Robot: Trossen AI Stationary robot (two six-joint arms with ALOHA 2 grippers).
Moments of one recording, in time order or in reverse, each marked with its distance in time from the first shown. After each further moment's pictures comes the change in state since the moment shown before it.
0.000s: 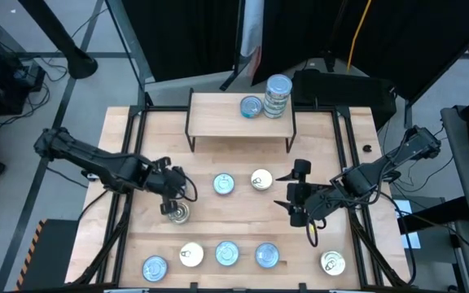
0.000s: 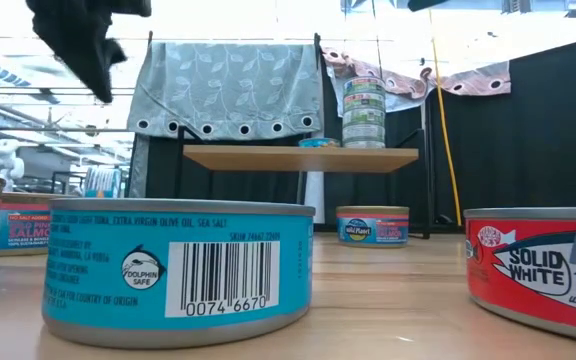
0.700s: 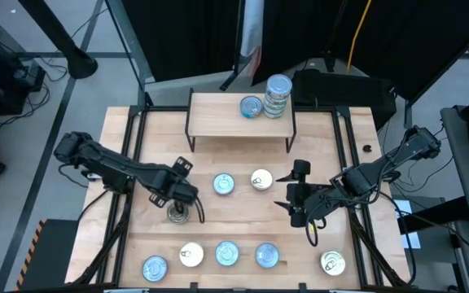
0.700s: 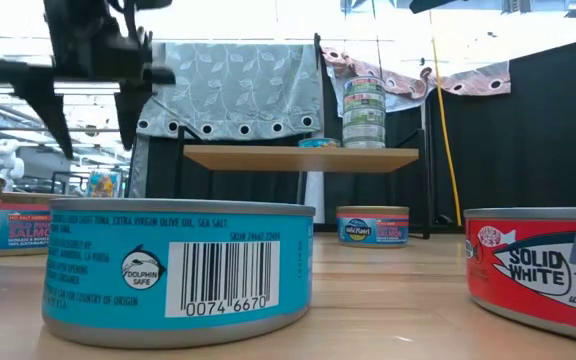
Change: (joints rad) left arm 0.040 0.305 0.073 -0.241 -0.142 0.829; right arm -0.001 0.000 0.000 -0.009 -0.030 0.003
